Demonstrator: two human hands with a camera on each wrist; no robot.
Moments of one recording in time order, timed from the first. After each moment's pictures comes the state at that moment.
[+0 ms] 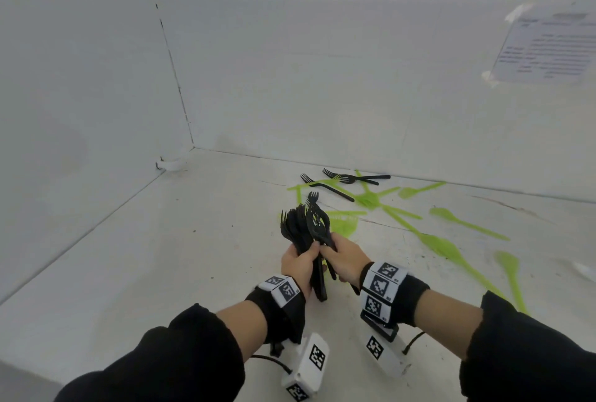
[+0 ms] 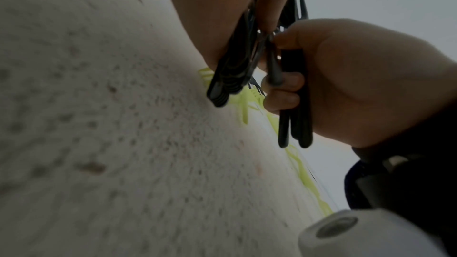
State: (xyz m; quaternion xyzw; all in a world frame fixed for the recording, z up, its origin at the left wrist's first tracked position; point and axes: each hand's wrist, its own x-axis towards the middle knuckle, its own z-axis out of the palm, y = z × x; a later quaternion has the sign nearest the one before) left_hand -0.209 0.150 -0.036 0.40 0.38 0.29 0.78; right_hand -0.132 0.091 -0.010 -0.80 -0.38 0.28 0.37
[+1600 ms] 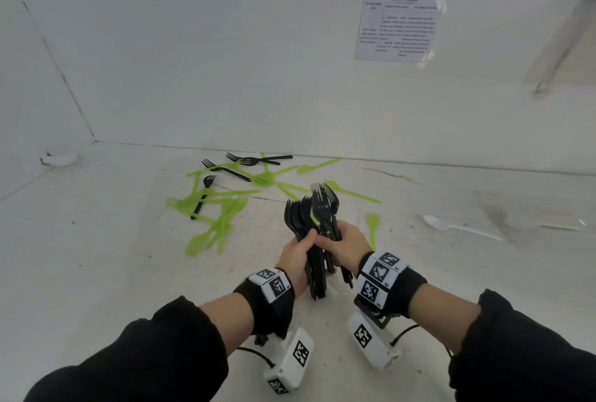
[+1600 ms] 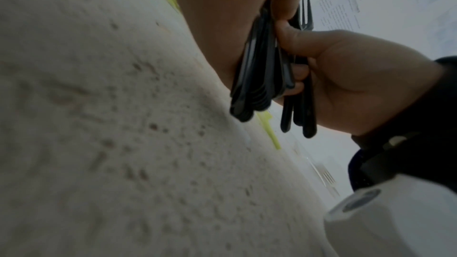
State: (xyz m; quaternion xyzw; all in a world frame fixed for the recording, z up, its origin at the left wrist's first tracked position) left_hand -0.098 -0.037 -0.028 0.42 0.29 0.12 0.85; right_hand -0.017 -0.110 -0.018 -0.78 -0.28 0.23 0.50
